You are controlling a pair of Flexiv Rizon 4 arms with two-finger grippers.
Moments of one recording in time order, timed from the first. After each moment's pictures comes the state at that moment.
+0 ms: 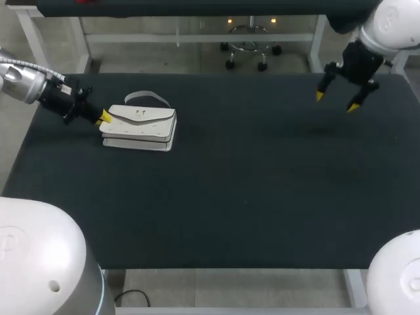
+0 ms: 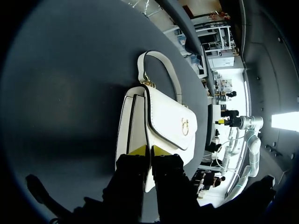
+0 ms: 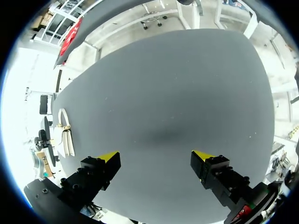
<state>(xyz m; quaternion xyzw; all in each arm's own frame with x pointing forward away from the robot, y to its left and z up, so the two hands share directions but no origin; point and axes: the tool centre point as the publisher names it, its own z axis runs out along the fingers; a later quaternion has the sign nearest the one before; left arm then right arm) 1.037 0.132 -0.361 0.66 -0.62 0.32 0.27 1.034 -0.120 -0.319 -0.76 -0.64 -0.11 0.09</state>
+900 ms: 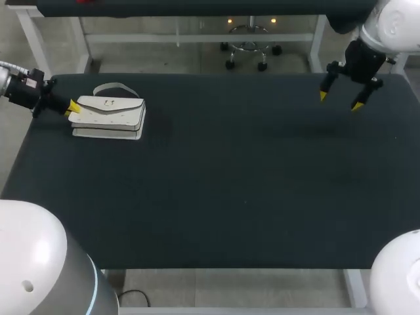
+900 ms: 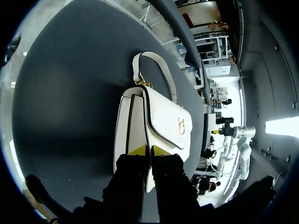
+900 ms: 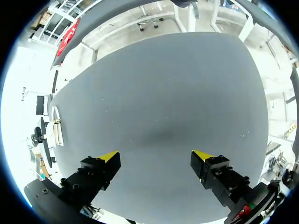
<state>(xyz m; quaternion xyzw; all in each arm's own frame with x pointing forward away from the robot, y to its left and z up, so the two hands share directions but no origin) 1.072 0.226 -0.354 0.67 -0.60 0.35 0.27 1.031 -0.127 -0.314 -0.76 -0.64 -0.10 0.08</state>
